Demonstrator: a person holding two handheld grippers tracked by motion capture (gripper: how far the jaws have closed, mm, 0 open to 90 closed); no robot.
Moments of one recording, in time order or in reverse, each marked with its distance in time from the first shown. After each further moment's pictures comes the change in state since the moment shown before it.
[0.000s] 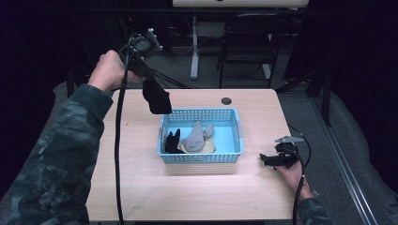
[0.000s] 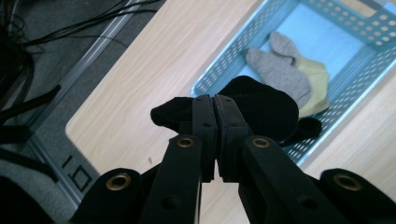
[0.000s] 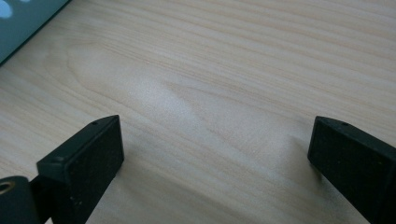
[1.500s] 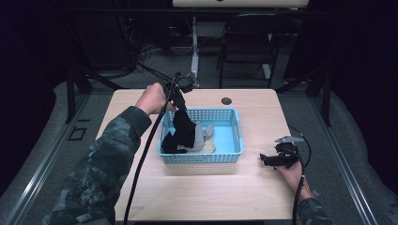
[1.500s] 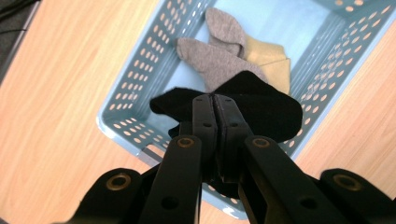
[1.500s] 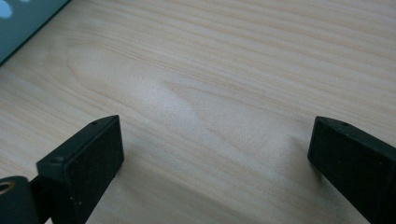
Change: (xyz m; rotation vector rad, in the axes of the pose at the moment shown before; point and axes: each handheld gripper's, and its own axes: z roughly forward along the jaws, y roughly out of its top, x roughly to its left) left arm -0.073 0.034 0.118 0.116 -0.160 0.140; right arm 0.000 0.000 0.000 0.000 -0.007 0.000
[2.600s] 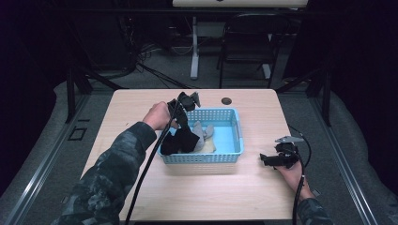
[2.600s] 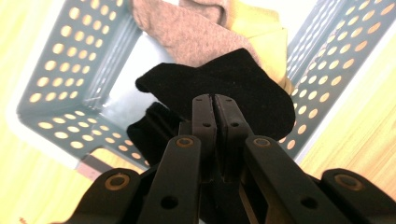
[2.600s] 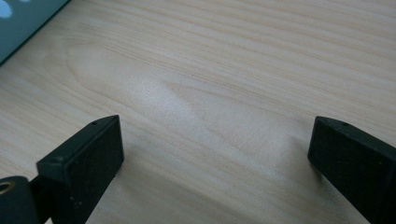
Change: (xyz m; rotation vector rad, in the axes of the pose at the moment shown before) left arm -0.014 -0.013 0.065 0.077 -0.078 -0.010; right arm 0.000 0.000 0.000 0.000 0.000 0.001
